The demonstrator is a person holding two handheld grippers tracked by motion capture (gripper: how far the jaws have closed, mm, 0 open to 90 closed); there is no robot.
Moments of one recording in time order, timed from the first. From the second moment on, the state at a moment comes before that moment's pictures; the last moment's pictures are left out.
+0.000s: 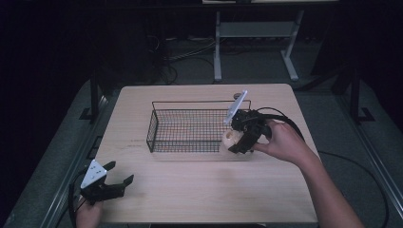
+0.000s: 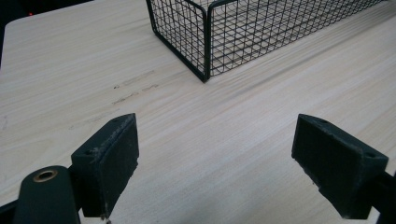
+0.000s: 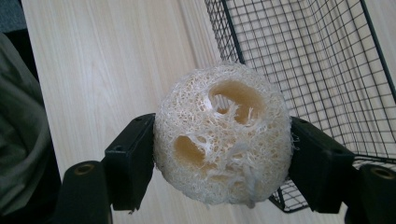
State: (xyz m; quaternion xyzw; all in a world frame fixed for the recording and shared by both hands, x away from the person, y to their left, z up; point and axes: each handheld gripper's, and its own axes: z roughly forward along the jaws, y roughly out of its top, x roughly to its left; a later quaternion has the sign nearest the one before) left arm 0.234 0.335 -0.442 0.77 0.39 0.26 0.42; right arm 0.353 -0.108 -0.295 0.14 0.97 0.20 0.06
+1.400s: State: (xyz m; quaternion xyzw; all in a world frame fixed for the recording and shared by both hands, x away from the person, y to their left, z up) left arm 0.233 0.331 -0.442 0.78 0.39 0.26 0.42; right arm 0.431 -0.081 -0.307 0.18 0.97 0.16 0.06
